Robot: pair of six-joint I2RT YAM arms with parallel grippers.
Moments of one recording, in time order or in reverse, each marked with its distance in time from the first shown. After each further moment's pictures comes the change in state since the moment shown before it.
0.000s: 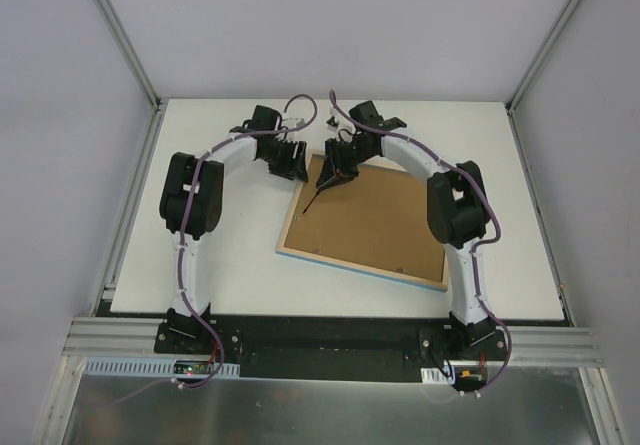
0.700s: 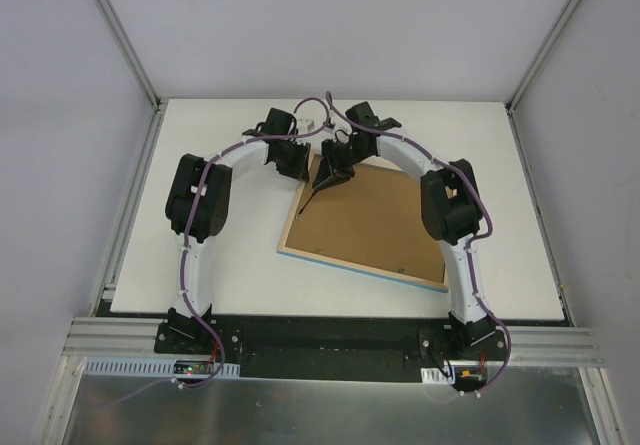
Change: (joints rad) left arm -0.087 -0.001 -0.003 0.034 -0.203 -0.023; right arm 0.003 0.055 0.051 -0.010 -0.037 -0.004
